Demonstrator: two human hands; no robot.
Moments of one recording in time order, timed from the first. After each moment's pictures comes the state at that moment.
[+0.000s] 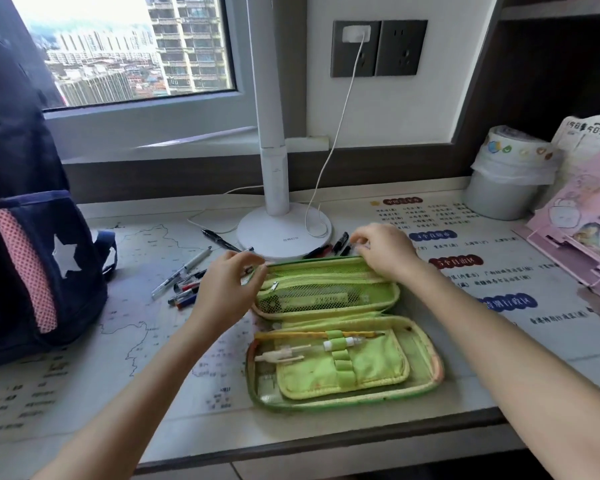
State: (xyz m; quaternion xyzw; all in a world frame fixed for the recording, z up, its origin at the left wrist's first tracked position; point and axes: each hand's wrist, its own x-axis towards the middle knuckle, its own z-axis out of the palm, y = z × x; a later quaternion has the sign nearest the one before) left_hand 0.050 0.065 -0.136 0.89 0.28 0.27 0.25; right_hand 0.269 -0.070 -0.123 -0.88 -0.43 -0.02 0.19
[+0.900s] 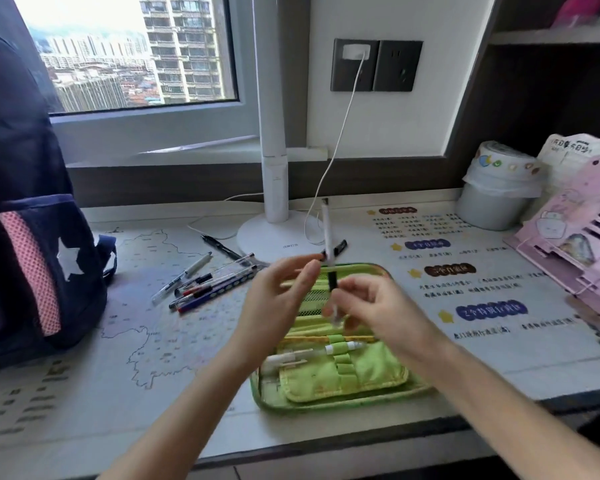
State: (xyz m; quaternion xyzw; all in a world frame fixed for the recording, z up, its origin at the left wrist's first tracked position) left_hand 0.049 -0.006 -0.105 0.77 0.16 0.31 0.53; right_hand 0.149 -0.134 -0.099 -0.67 -0.39 0.31 0.56
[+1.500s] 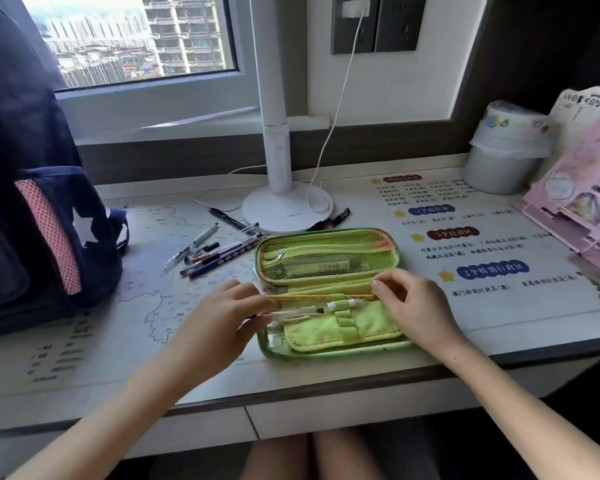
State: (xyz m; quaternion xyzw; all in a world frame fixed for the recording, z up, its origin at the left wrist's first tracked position) left_hand -0.033 0.021 -0.146 0.97 0.05 0.21 0.12; right_hand 0.171 -0.172 -0.167 -0.83 -0.39 -0.02 0.40
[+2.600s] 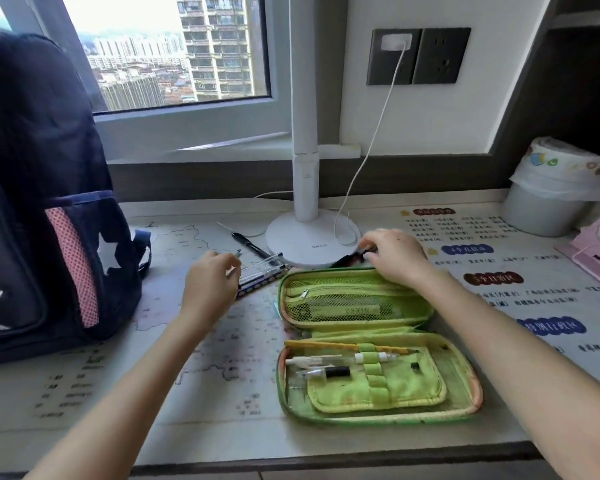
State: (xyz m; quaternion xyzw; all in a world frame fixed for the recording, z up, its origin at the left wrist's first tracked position) left_hand 0.026 0.127 -0.150 0.86 0.39 0.28 0.15; right_hand 0.260 -0.038 -0.122 -0.87 -0.47 -0.04 0.14
